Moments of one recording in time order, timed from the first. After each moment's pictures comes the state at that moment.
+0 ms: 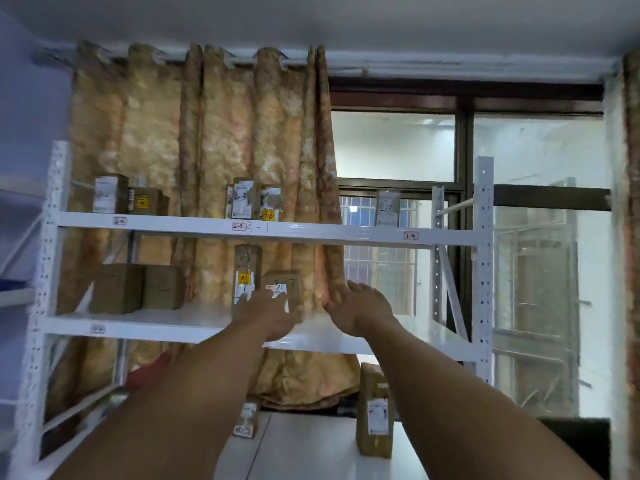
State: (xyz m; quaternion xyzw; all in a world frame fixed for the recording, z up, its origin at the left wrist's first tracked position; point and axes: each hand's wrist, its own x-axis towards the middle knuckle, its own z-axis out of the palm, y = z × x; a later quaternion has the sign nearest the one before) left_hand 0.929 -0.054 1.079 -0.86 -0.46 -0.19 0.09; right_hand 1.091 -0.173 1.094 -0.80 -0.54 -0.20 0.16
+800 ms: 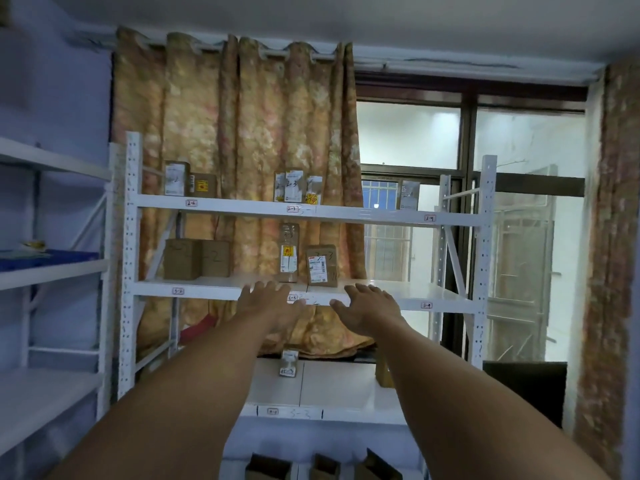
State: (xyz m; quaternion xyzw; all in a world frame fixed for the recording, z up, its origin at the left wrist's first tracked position) left_hand 0.651 -0.138 1.050 -0.88 -0.43 -0.17 0.08; right_hand 0.814 -0.270 1.055 -0.84 -0.51 -0.15 0.13
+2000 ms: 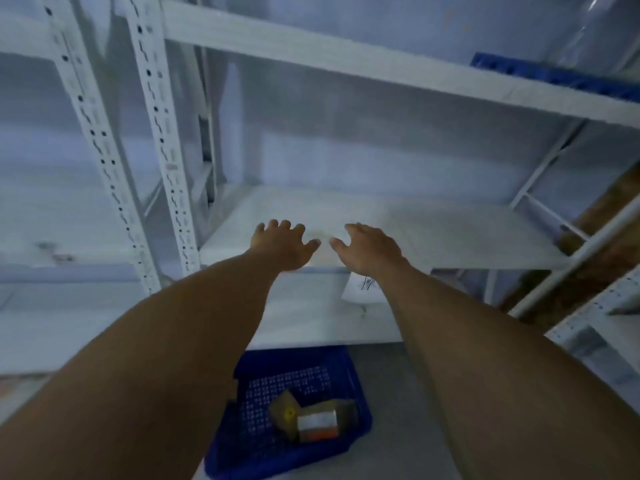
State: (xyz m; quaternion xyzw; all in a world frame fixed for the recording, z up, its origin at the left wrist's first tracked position) left_hand -0.075 -0.098 0.731 -0.44 -0.90 -0.03 -0.05; right_hand 0.064 0.018 0.762 -0.34 -0.94 0.04 -0.01
